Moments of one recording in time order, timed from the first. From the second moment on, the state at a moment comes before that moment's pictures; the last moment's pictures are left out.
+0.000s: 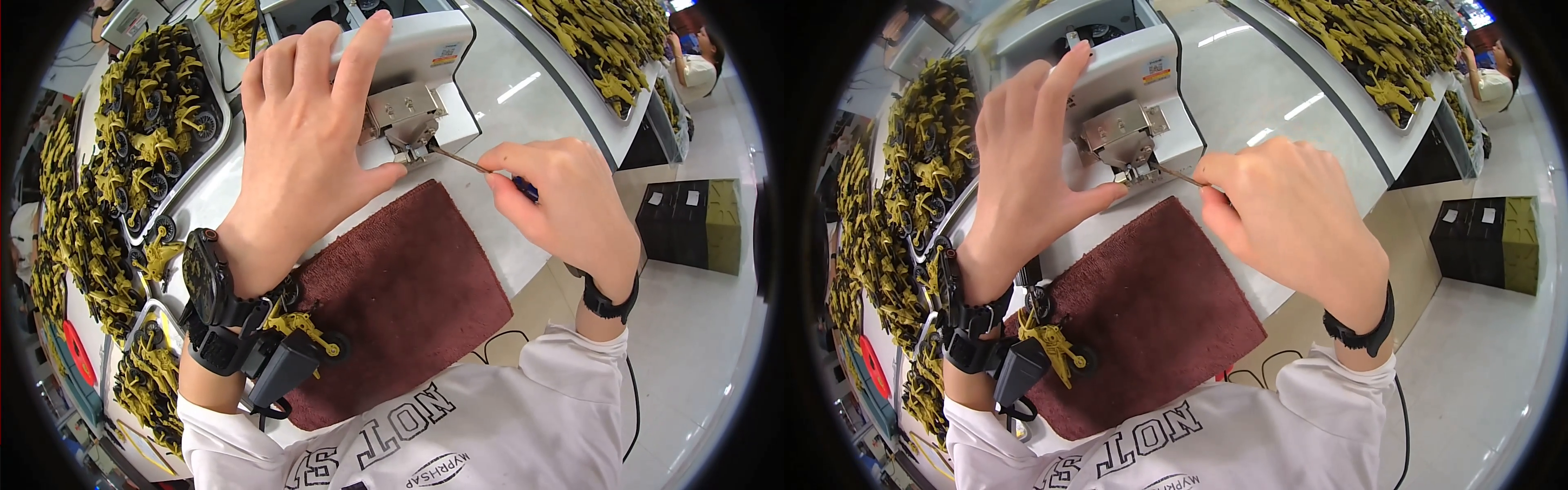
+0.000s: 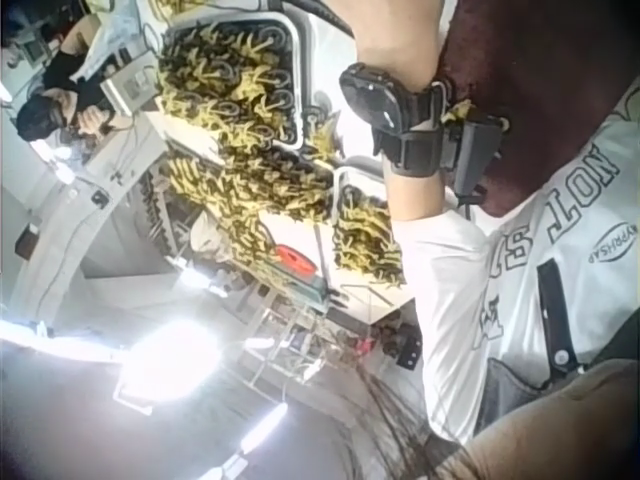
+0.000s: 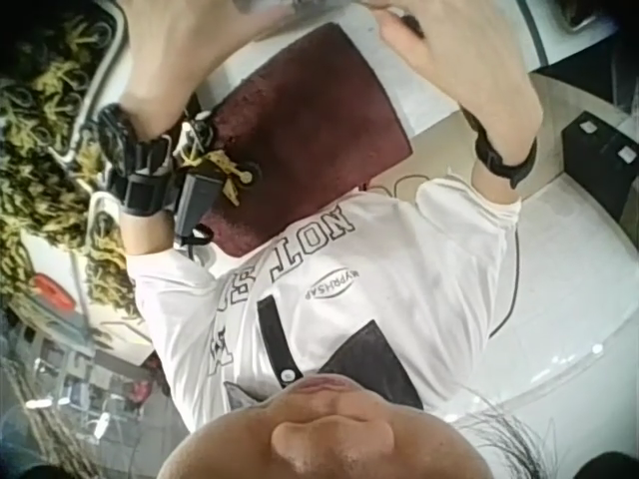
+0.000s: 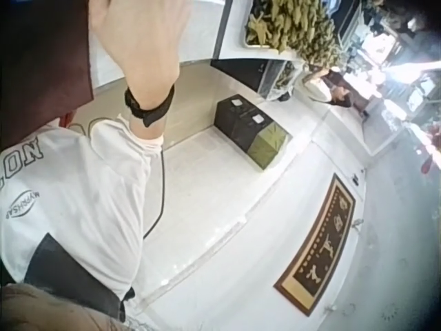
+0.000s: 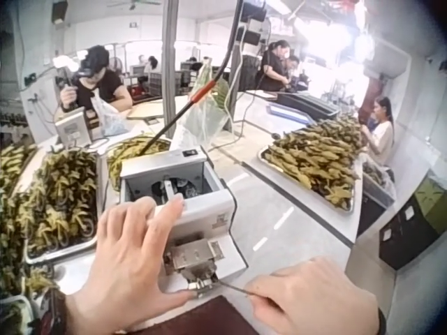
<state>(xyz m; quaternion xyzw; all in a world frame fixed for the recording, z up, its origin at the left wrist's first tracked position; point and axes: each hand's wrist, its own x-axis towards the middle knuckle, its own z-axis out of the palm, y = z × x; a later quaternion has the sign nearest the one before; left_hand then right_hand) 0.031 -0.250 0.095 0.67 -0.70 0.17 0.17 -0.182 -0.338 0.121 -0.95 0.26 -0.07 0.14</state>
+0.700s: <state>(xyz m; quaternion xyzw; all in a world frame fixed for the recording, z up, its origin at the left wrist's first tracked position) 0.034 -0.253 0.091 0.64 -0.72 0.14 0.22 -0.188 -0.370 0.087 -0.90 0.20 -0.13 0.37</state>
